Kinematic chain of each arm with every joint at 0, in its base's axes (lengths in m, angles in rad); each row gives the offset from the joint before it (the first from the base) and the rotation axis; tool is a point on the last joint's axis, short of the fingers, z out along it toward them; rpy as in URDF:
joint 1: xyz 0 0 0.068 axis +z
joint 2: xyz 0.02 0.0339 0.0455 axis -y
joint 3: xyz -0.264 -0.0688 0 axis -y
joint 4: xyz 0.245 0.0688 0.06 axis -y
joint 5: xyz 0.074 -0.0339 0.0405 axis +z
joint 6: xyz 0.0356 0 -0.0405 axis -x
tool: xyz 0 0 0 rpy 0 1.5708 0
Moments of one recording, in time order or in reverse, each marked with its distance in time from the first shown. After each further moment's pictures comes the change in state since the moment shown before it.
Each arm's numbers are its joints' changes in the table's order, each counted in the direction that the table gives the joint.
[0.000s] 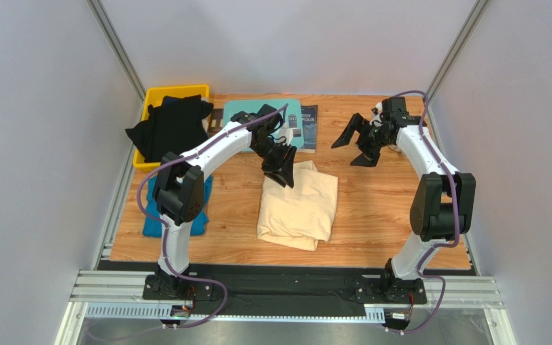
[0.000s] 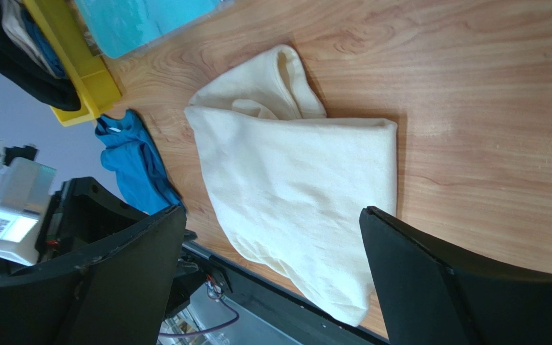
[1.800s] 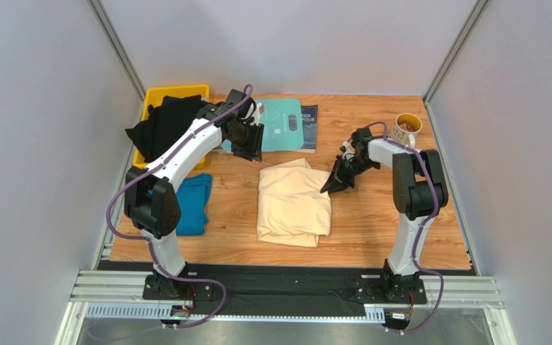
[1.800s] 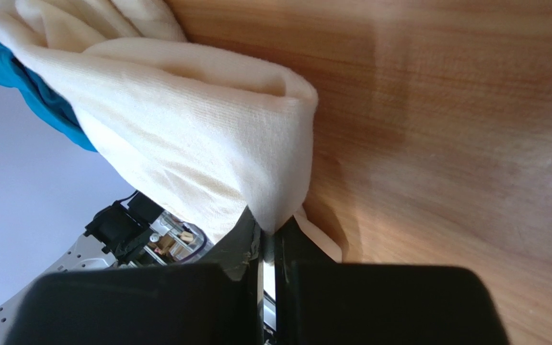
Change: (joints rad) left arm 0.127 0.222 -0.091 0.074 0.489 0.091; right arm 0.119 -0.246 -0.194 0.037 0.132 0.108
